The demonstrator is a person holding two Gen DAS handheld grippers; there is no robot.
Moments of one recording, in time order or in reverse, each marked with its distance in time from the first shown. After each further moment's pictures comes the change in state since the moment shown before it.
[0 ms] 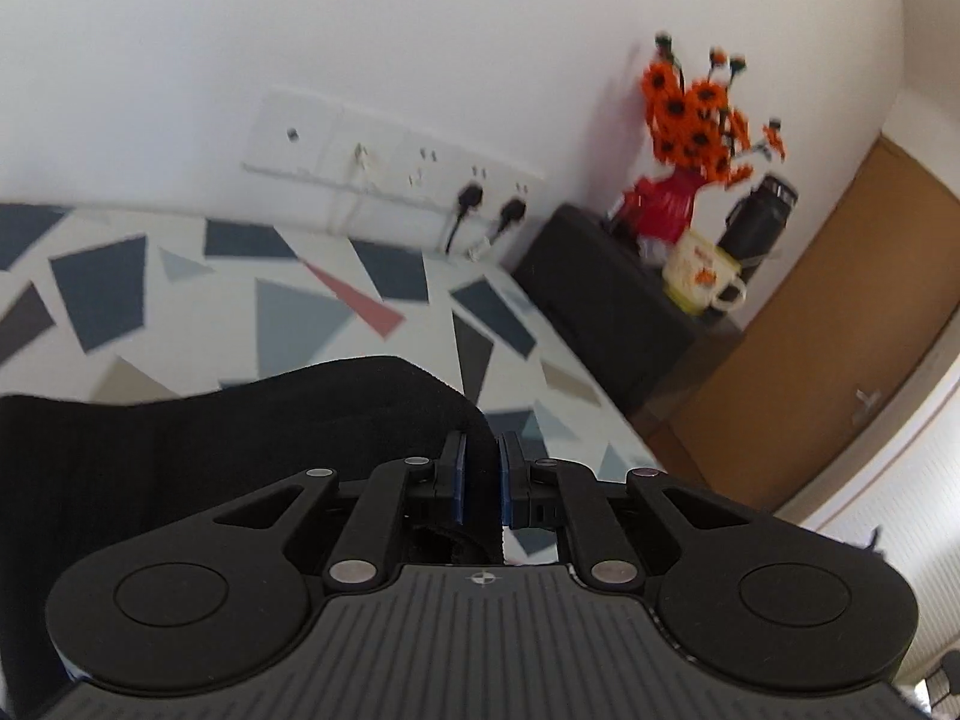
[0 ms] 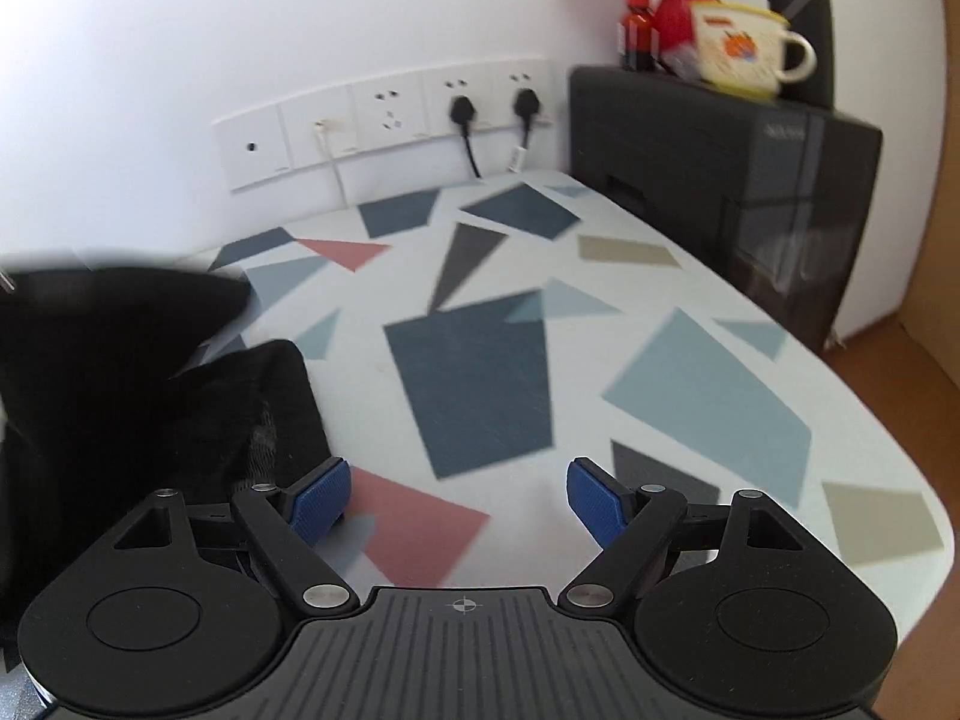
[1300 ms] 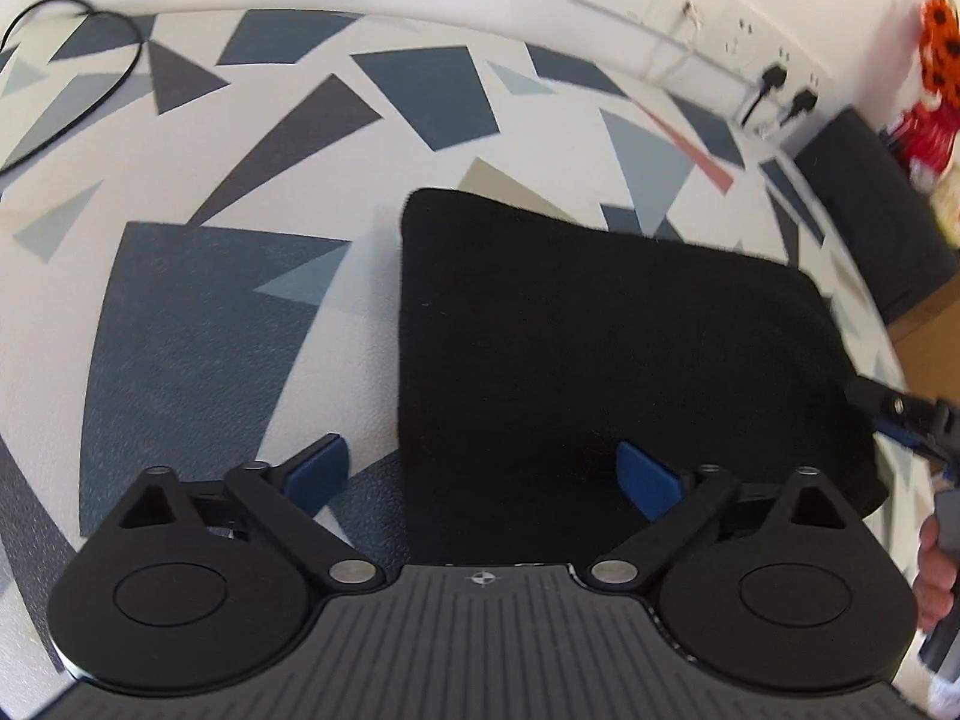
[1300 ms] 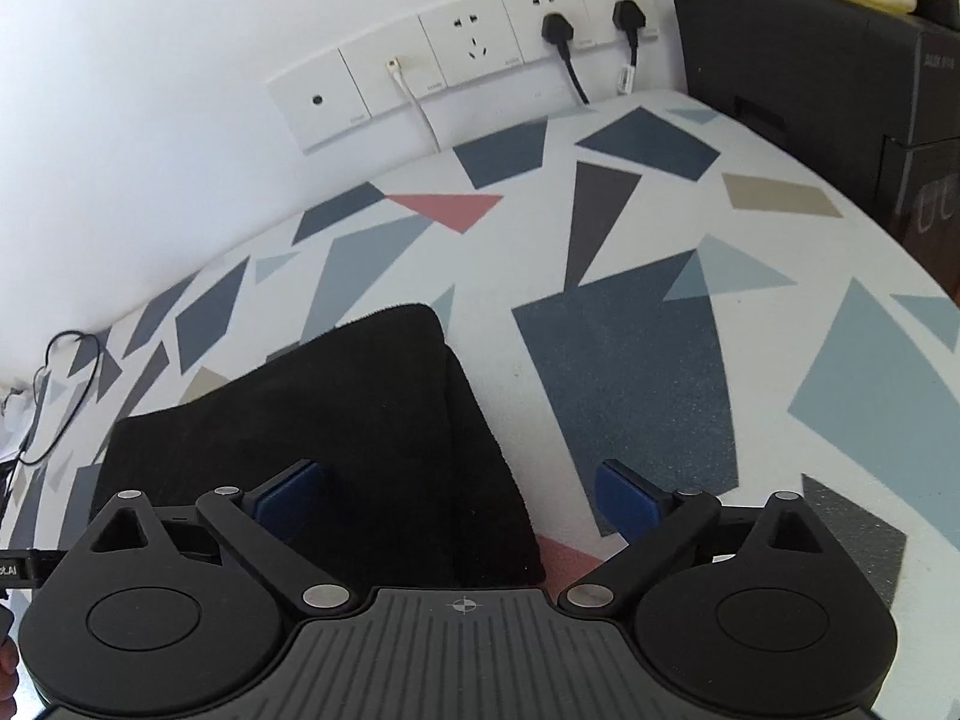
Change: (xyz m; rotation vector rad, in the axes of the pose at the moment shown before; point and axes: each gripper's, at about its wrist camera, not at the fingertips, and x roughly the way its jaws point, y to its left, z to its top) left arm -0.042 0.136 -0.022 -0.182 0.243 0.417; right arm 0.065 0.031 0.046 0.041 0.194 0.234
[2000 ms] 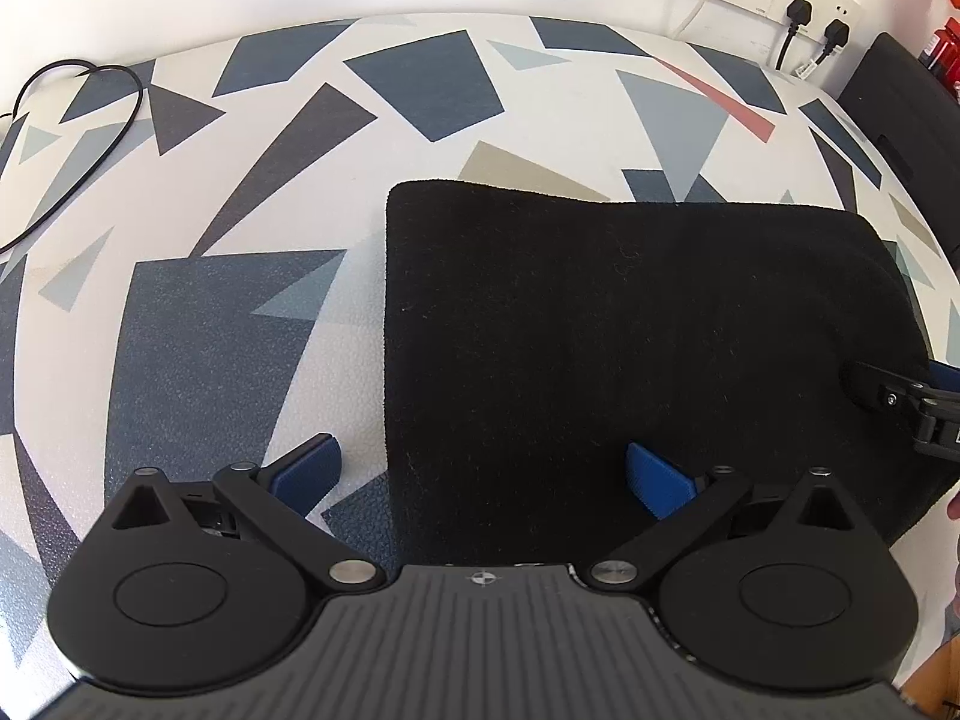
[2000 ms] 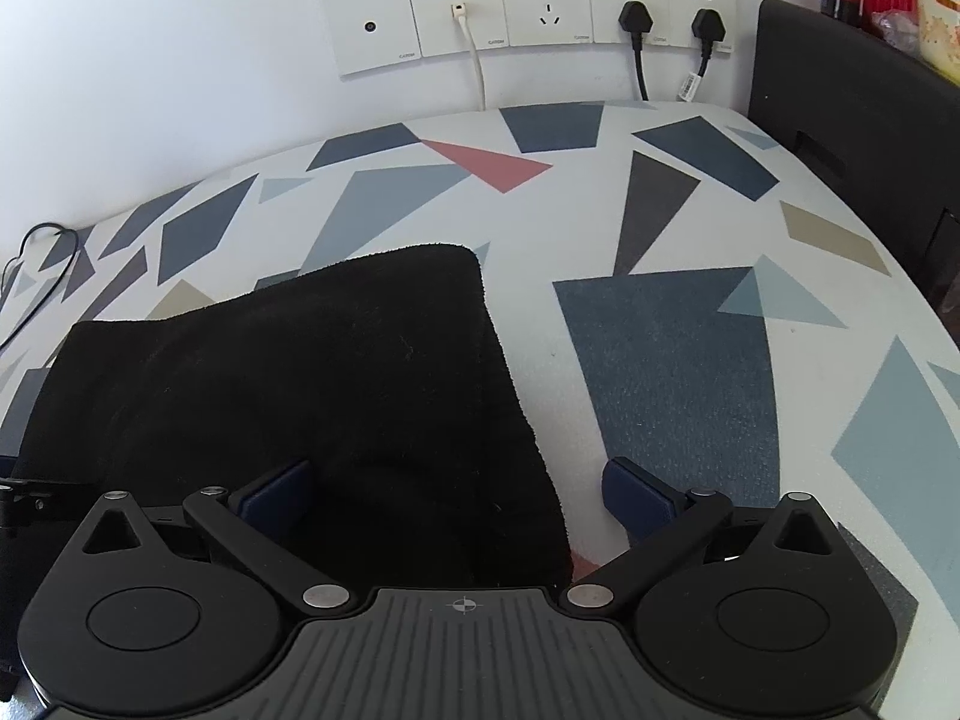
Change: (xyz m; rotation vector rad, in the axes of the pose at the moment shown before) left arm 0.010 -0.021 -0.001 0.080 0.006 0.135; right arm 0.028 0.027 -0.013 -0.202 0.032 -0.081
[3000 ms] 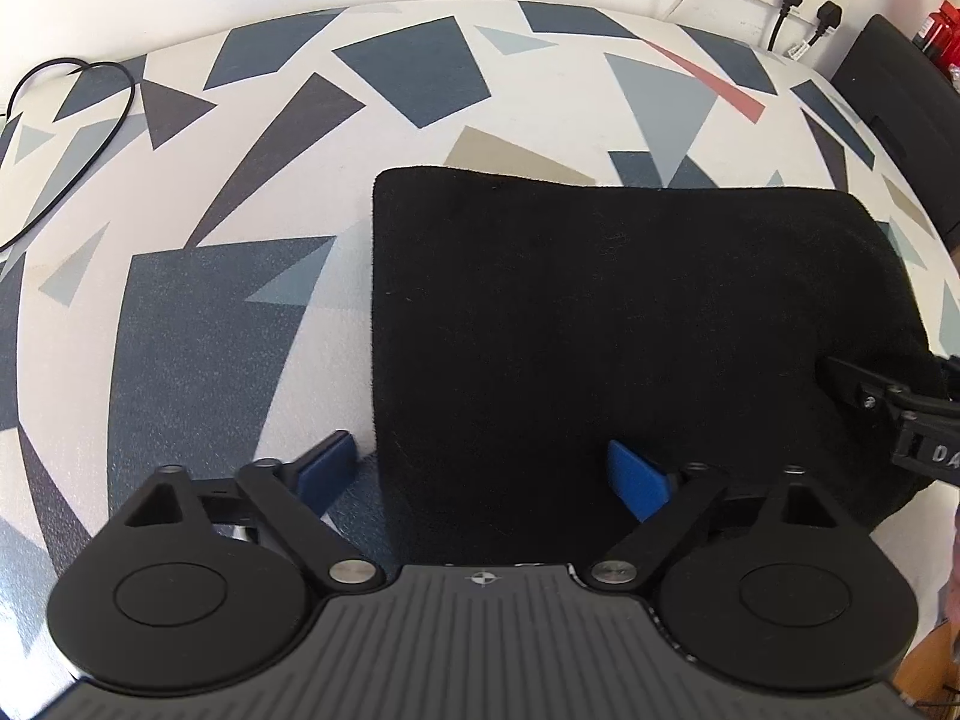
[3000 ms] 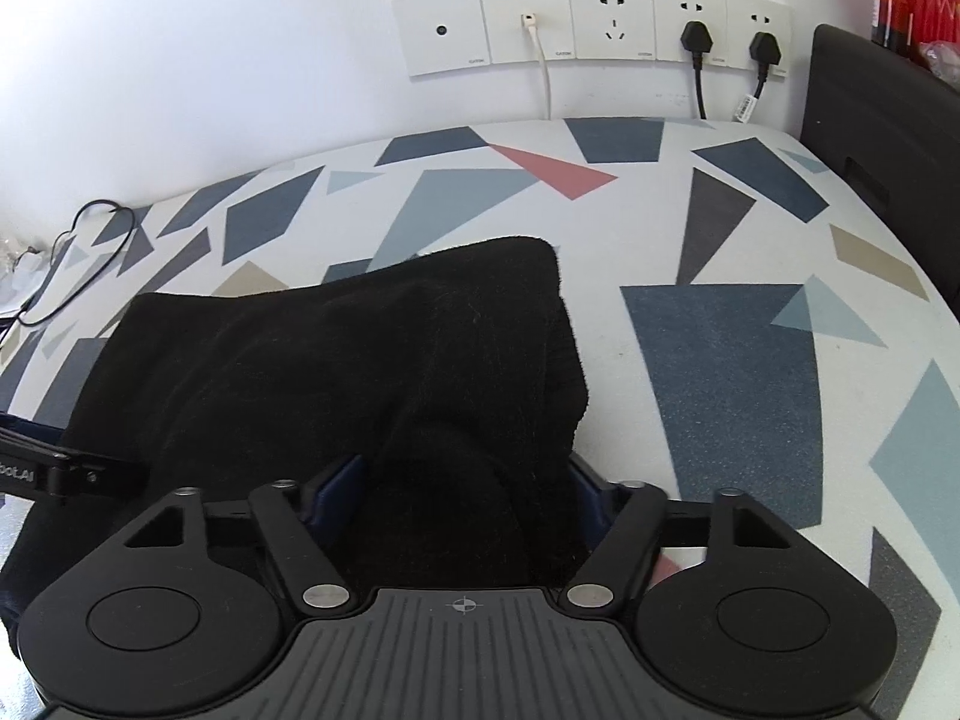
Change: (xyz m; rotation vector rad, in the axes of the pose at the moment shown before) left arm -0.008 -0.008 -0.003 0.005 0.035 -0.019; right arm -0.013 0.018 -0.010 -0.070 -0.013 0.103
